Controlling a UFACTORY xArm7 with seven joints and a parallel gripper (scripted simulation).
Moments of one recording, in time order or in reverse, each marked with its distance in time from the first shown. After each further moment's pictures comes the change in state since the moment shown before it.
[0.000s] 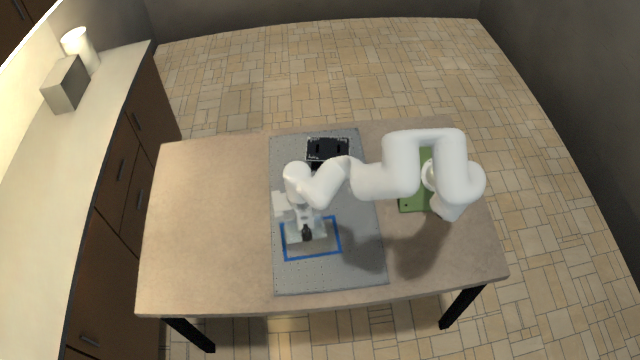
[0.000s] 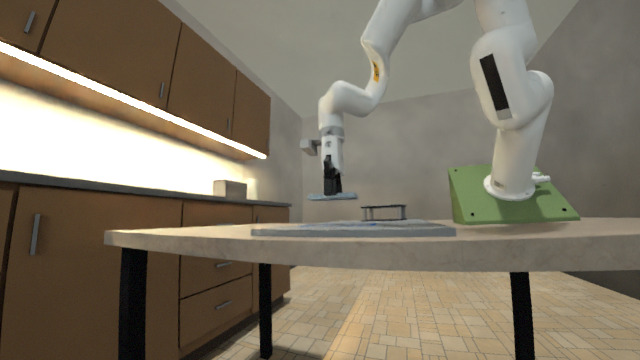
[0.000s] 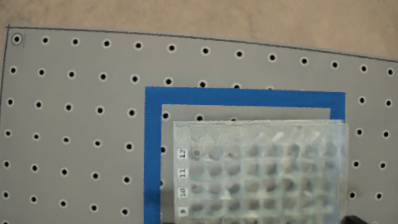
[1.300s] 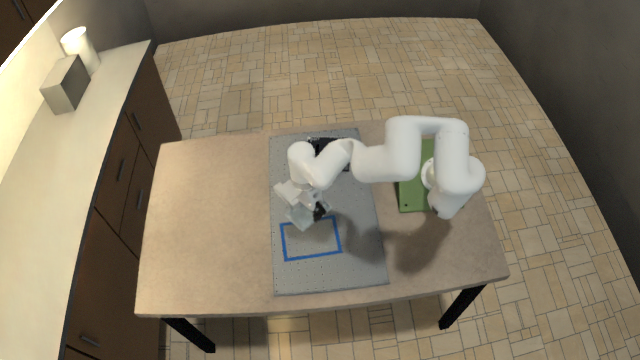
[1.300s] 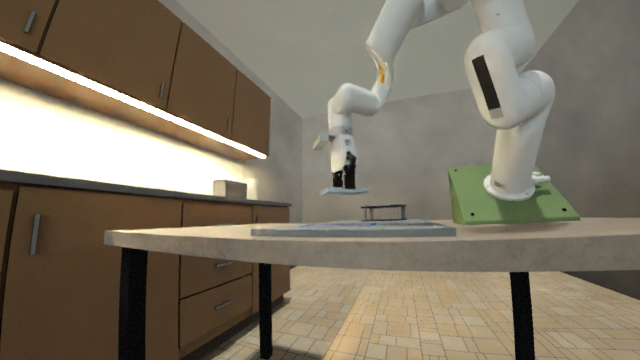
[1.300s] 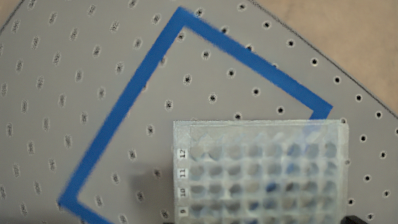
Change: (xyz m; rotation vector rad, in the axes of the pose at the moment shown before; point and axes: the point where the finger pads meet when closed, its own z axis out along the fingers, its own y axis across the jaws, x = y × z) arm -0.022 0.052 -0.020 -0.003 -0.006 -0.564
